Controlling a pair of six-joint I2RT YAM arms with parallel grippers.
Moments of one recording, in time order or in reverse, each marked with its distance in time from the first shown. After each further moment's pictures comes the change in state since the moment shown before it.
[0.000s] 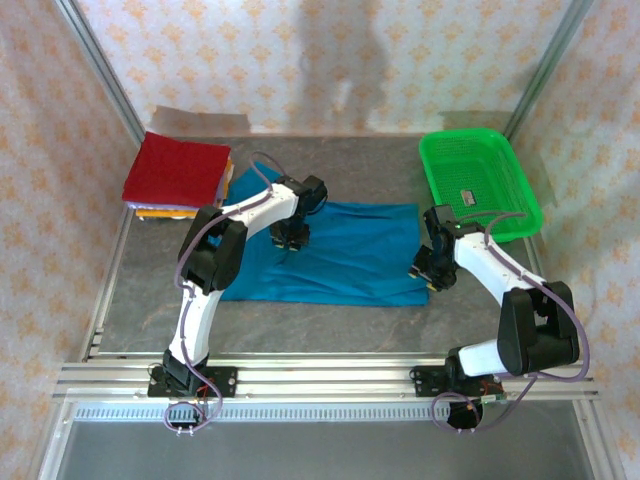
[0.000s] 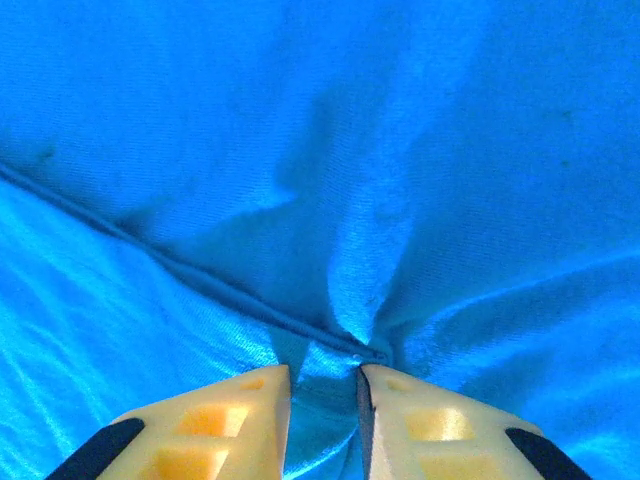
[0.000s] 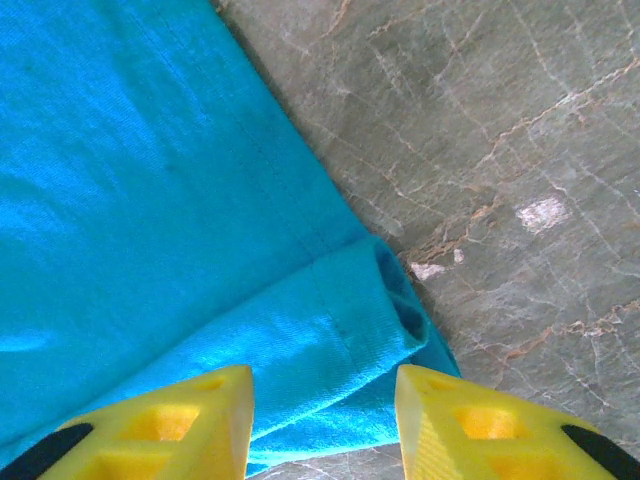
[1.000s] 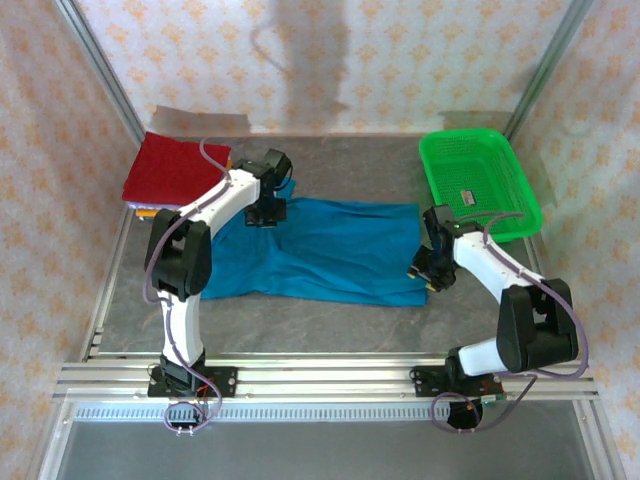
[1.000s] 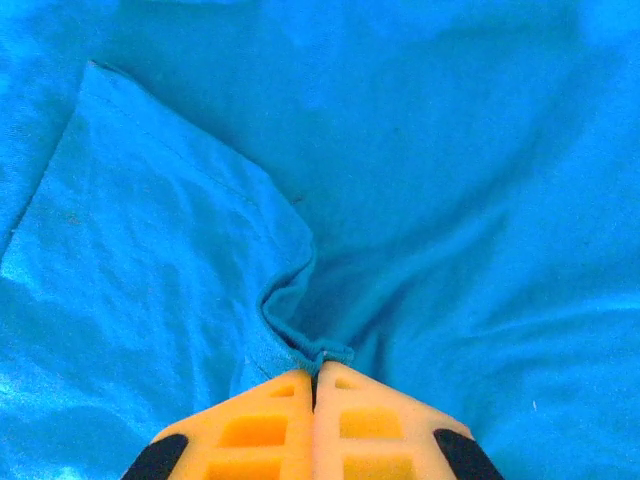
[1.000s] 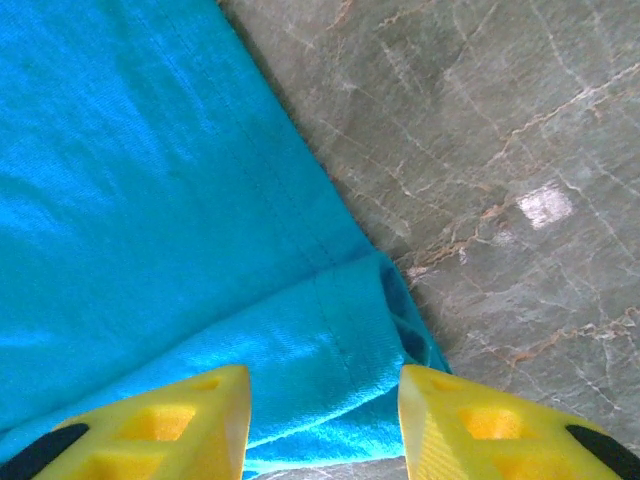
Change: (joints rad) left arm 0.174 -0.180 -0.048 0.059 0.091 -0.061; right arm 0.000 0.018 0.000 0.010 -0.016 0.000
